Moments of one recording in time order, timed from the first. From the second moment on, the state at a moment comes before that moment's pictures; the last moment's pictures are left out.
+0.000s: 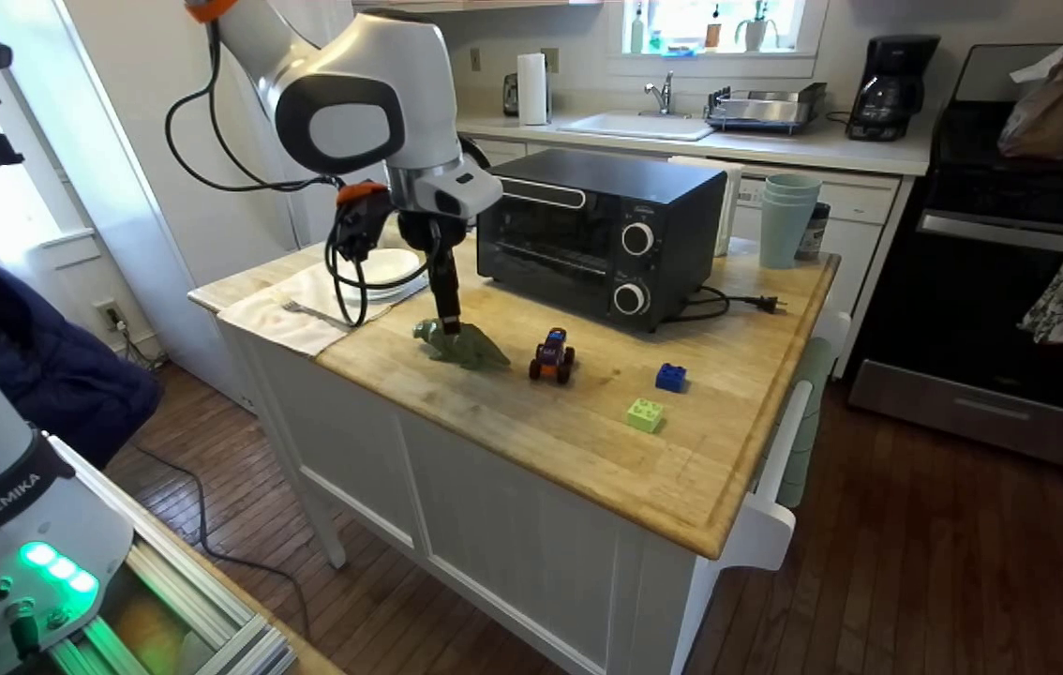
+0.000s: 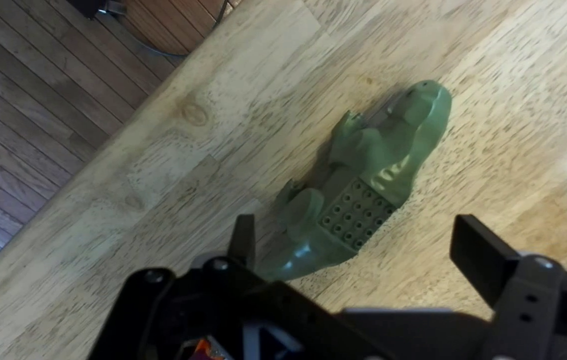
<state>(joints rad) -0.14 0.07 -0.18 -2.53 0.22 2.68 0.29</state>
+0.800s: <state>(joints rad) -0.13 0.19 -0.16 -2.47 0.24 2.71 0.41</state>
